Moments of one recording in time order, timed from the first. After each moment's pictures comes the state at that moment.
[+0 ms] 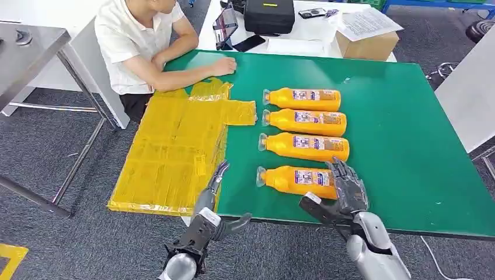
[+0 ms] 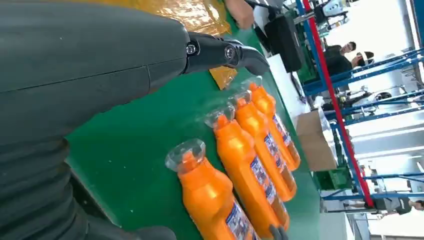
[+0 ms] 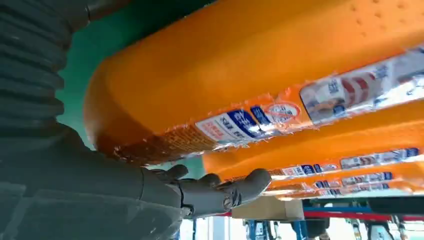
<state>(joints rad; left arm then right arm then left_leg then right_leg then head) -0.07 -0.24 -0.44 -1.15 -0.10 0.36 -0.47 -0.24 -0.19 0.28 -0.96 1.04 -0.37 -0.20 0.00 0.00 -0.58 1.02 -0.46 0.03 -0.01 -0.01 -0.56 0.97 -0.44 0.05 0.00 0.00</state>
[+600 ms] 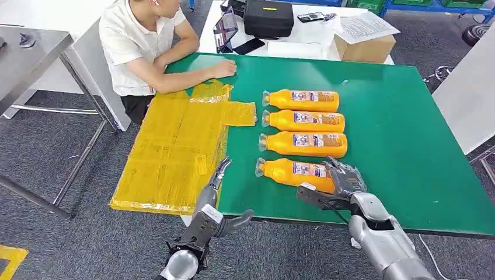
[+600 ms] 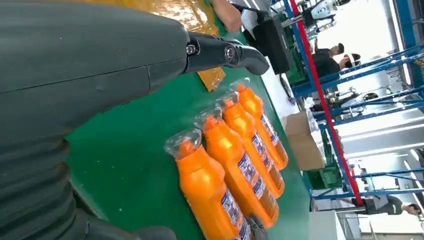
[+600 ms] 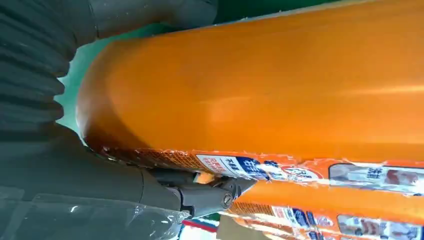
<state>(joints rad) -0.09 -0.25 -0.44 -1.15 -0.11 0.36 -0.47 -0.38 -0.26 0.44 -0.88 1.02 -0.10 -0.07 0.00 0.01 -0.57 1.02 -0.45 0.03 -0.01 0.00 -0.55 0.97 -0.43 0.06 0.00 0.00</state>
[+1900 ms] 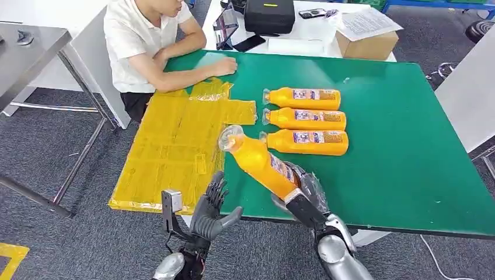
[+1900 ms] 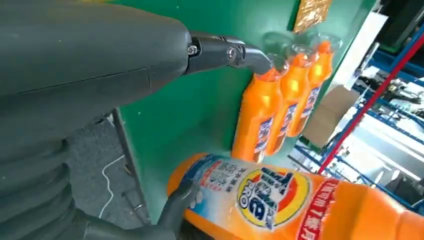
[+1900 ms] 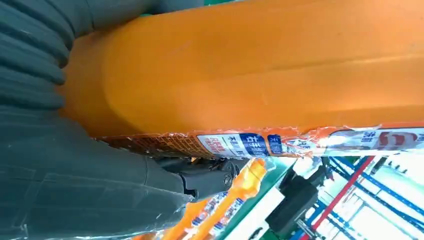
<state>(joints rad) -0.05 -0.25 -0.40 -1.10 0.63 0.05 -0.34 -0.14 -0.04 0.39 -1.23 0.38 -0.25 -0.46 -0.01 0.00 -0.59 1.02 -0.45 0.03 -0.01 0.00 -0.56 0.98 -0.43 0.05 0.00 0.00</state>
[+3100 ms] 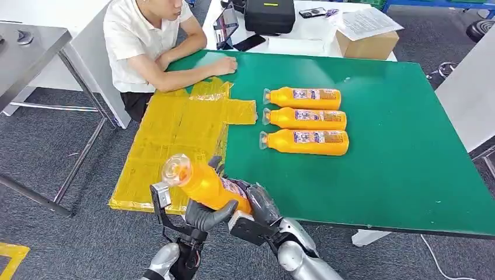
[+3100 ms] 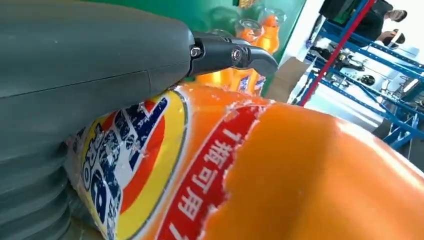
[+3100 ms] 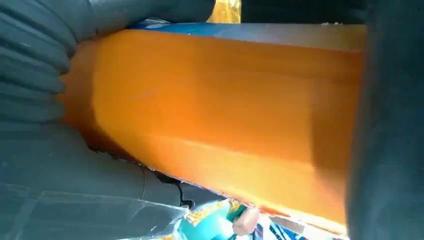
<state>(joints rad) -0.10 -0.24 -0.38 -1.13 0.64 -0.05 -0.38 -0.24 0.06 0.72 -1.09 0.45 -0.21 -0.48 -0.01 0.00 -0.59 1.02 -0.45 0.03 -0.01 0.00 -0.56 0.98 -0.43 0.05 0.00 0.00</state>
